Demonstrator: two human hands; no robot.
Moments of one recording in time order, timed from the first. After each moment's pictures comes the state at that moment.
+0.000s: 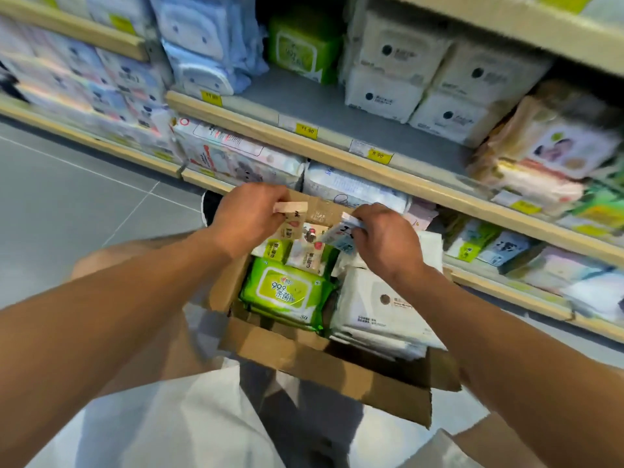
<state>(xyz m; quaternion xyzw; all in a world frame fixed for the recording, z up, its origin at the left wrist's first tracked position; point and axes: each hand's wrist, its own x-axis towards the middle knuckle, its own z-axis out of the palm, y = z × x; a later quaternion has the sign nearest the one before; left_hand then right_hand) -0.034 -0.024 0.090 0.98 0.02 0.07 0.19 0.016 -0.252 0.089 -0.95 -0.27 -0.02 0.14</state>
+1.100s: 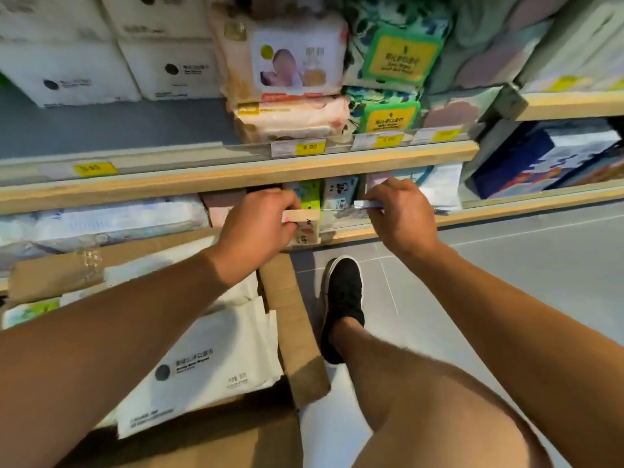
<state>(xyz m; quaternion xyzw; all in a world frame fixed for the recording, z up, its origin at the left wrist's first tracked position) 0.132 -0.388 0.033 0.94 -0.22 0.01 0.25 0.110 -0.623 0.023 -0.98 -0.02 -0.14 0.13</state>
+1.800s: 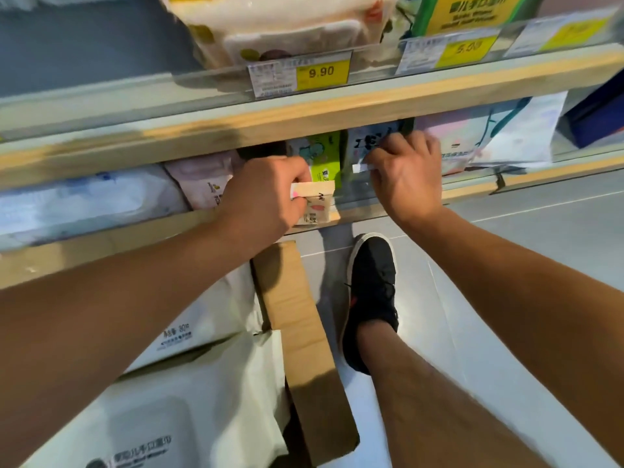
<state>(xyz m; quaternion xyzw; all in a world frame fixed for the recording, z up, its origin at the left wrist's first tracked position) 0.202 -0.402 -0.072 0.93 -0.25 -0.03 0.27 0.198 -0.630 -0.123 -0.99 -0.04 -0.14 0.00</state>
